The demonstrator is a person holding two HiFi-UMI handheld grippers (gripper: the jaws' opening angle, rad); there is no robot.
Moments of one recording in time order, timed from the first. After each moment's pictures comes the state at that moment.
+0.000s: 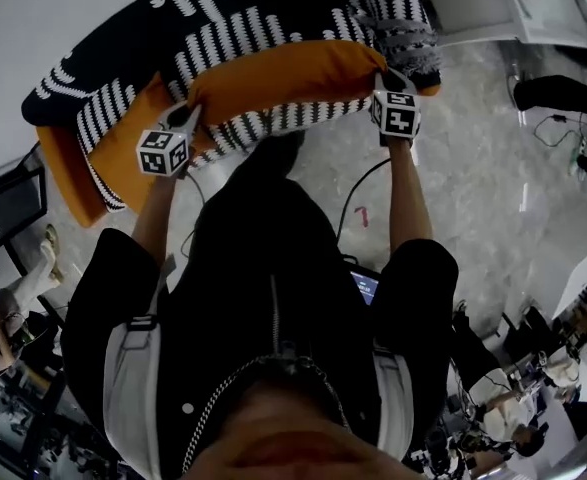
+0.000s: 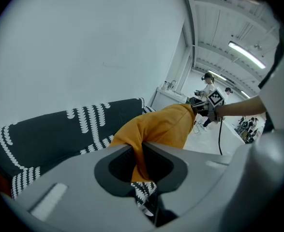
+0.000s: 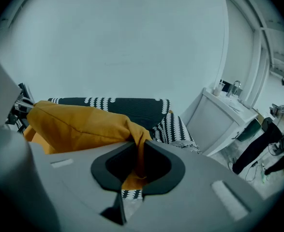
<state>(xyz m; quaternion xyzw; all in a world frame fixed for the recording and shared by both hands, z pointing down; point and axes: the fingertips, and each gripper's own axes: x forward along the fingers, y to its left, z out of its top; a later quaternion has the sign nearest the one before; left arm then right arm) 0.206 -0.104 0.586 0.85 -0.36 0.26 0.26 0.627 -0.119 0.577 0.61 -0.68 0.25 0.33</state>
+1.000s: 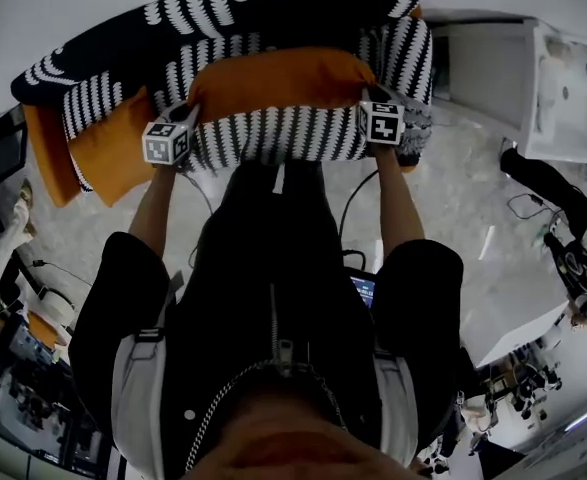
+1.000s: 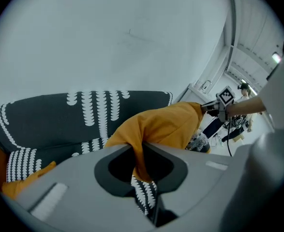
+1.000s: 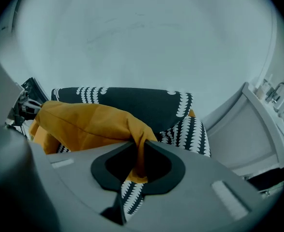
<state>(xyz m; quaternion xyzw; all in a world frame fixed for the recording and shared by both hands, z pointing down) 0.256 -0.261 0.675 0.76 -0.45 0.28 0.38 0.667 -0.348 0.671 0.48 -0.72 0.30 0.41</state>
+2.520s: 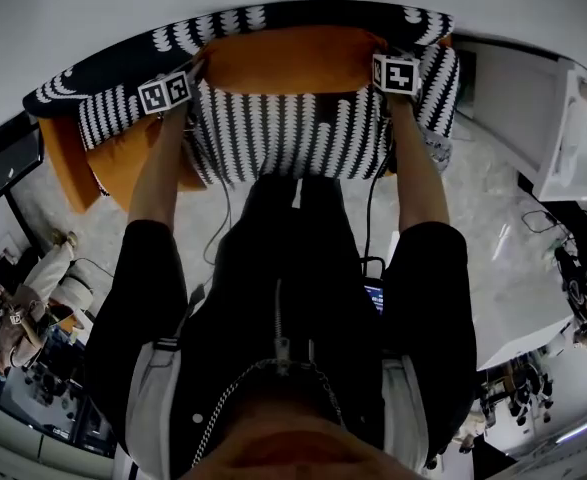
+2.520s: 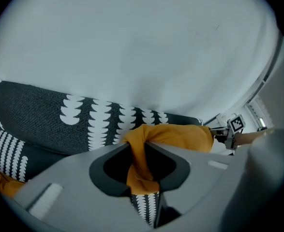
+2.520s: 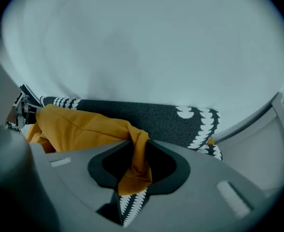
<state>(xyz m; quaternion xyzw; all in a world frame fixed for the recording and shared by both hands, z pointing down) 0.190 -0.472 0.735 0.67 -0.51 0.20 0.49 0.620 -0.558 0.727 0.46 -0.70 0.33 0.43</state>
